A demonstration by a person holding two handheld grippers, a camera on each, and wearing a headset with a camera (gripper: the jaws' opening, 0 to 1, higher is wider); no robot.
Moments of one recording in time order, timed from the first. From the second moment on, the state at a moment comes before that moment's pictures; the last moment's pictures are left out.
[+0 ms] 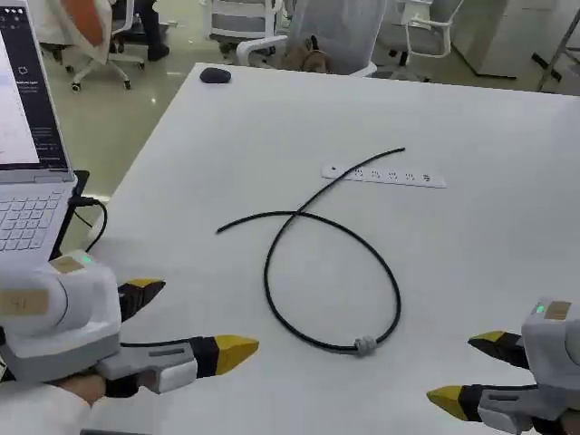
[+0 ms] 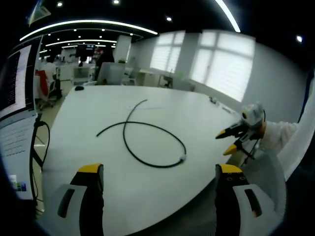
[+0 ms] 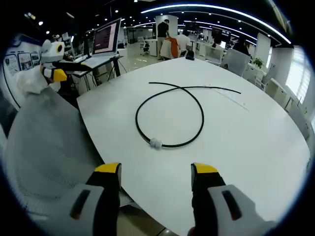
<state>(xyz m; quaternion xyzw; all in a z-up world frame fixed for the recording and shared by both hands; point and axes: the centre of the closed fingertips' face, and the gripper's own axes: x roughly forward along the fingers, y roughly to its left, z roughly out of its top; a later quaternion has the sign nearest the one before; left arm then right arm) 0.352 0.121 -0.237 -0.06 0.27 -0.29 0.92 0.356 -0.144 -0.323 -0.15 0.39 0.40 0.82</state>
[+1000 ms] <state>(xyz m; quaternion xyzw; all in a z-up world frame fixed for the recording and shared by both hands) 0.366 0.125 -0.235 -0.09 0.28 -0.28 0.91 0.371 -0.155 -0.304 -0.10 0.38 0.37 0.84</state>
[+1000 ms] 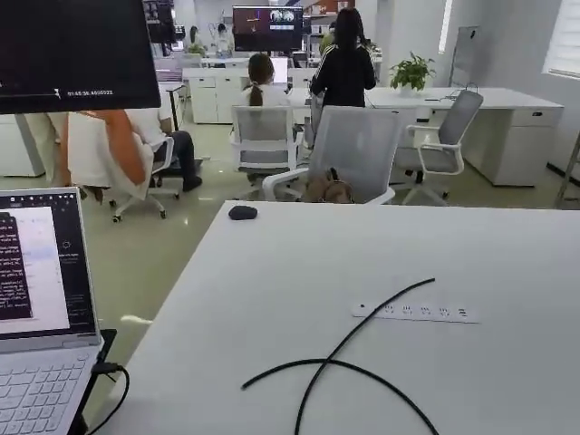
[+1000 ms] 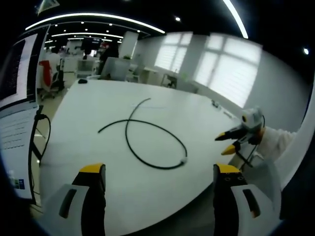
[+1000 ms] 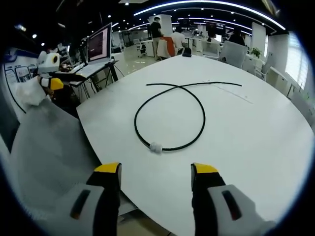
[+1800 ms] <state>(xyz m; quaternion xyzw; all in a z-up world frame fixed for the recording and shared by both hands) 0.362 0.121 -0.234 -0.07 0.27 -0.30 0.91 0.372 -0.151 -0.304 -0.14 0.37 0.40 0.83</state>
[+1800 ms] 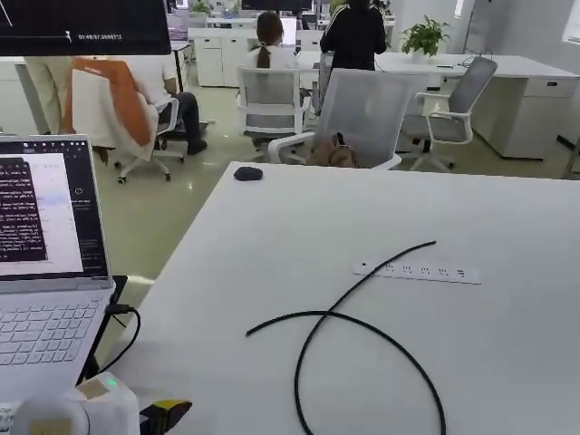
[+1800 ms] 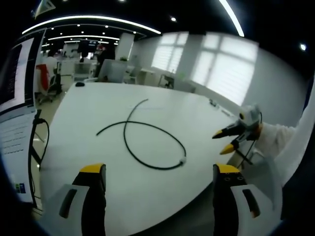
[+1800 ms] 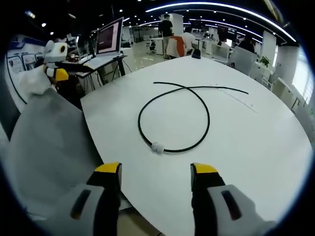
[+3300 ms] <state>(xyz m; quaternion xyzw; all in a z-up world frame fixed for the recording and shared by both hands) 0.356 0.140 -0.228 -0.08 0.25 -0.26 0.93 0.422 -0.098 -0.395 -0.32 0.34 0.55 0.69</state>
